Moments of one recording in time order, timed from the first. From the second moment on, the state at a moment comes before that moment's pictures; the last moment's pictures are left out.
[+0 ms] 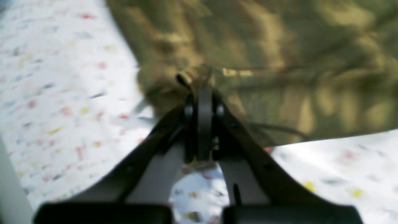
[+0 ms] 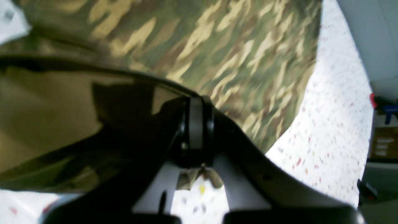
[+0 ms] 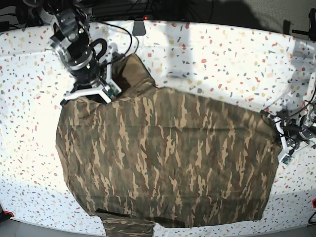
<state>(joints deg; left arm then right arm) -20.3 -40.6 21.9 70.4 -23.6 -18.2 37.7 -17.1 24.4 -11.9 114.4 -18.0 15.5 -32.8</state>
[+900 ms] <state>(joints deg) -20.5 -33.2 21.9 68.5 -6.5 -2.1 26.2 16.7 22.4 -11.2 82.4 -8.2 18.3 -29.4</state>
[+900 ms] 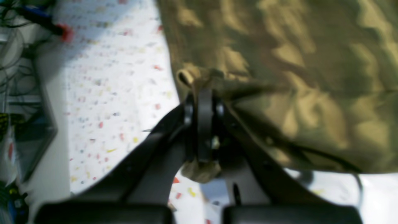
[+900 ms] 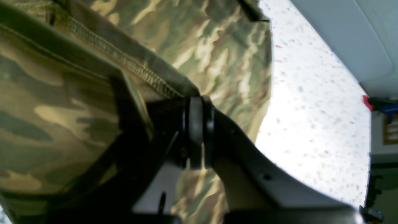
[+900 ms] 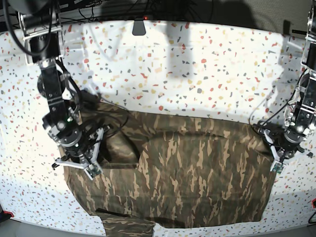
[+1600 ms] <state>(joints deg) -22.4 -32.7 21.8 57.1 -5.8 -1.4 10.8 31.3 22.8 -14.1 60.1 -8.4 25.1 -23.9</state>
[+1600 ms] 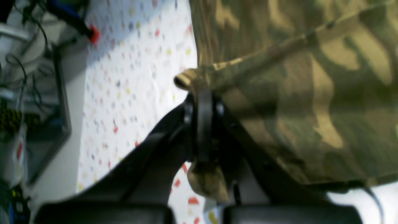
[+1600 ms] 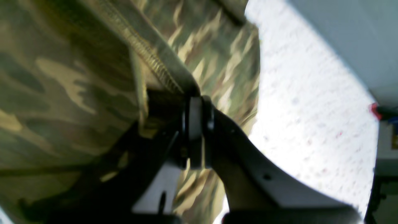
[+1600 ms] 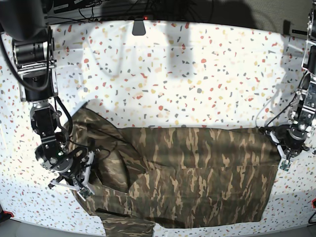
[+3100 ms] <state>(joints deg) -22.4 -26.4 21.6 57.1 -3.4 -1.0 12.6 46.1 17.9 -31.6 39.1 -26.5 15.2 -14.7</state>
